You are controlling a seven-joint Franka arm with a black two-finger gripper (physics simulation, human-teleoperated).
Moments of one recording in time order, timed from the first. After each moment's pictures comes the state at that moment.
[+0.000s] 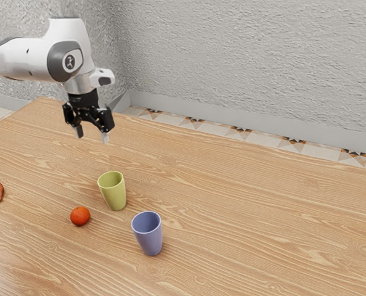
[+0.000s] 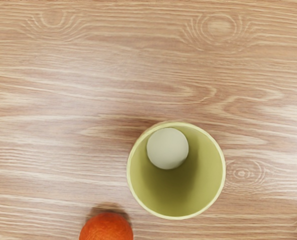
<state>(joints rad) -0.07 0.18 0.23 -1.72 -0.04 1.81 0.10</state>
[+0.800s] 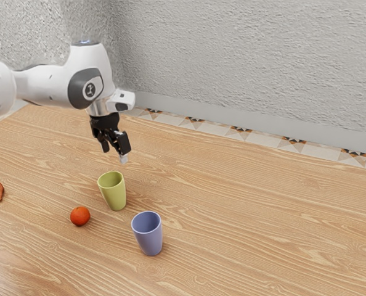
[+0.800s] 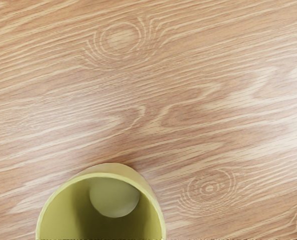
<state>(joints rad) -0.14 0.19 0.22 -1.86 -0.07 2.01 0.39</state>
